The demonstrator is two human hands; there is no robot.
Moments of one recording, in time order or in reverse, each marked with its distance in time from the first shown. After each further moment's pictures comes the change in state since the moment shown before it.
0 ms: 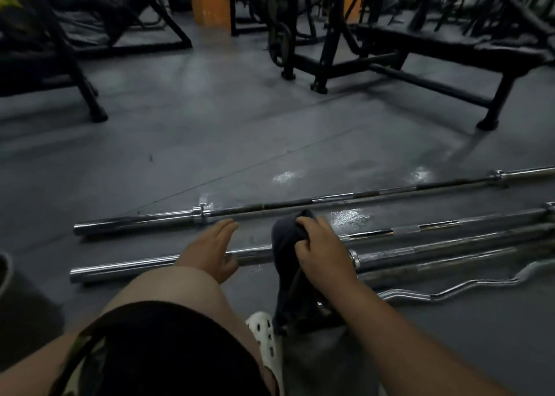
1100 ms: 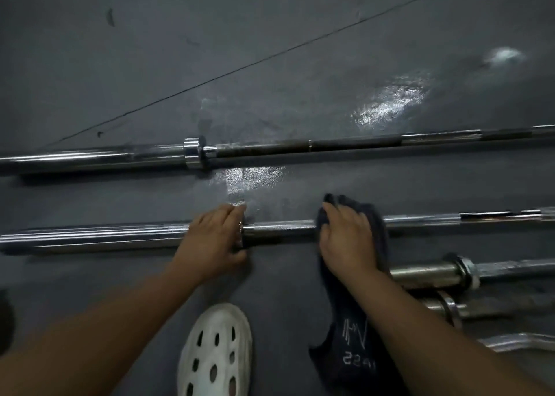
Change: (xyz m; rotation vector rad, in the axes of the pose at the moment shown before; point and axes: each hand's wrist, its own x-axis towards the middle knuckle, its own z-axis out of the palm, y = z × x) left_hand 0.160 -0.195 0.181 0.136 -0.328 -0.105; right_hand 0.181 0.151 0.259 -0.375 -0.326 0.140
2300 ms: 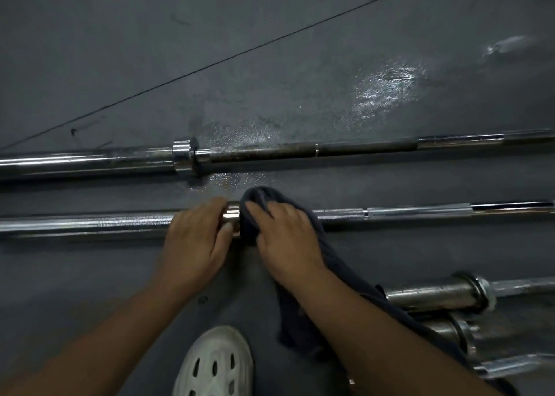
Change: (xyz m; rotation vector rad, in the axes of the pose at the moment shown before) left_hand 0.014 -0.016 -0.009 -0.241 0.268 -0.070; right_hand 0.030 -0.094 0.022 0.012 0.037 -0.342
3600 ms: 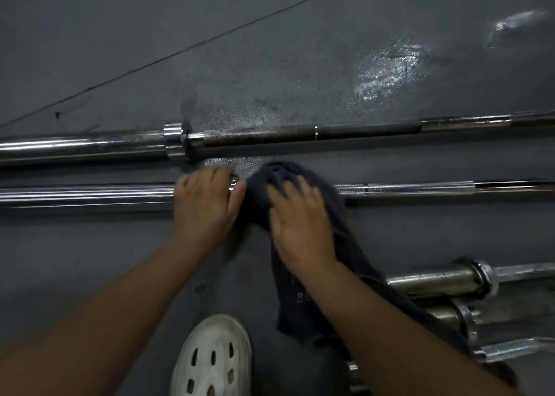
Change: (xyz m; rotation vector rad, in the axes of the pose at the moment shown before) left_hand 0.050 0.001 0.030 0.210 0.175 -0.041; right_hand -0.008 0.017 0.008 -0.047 0.029 0.120
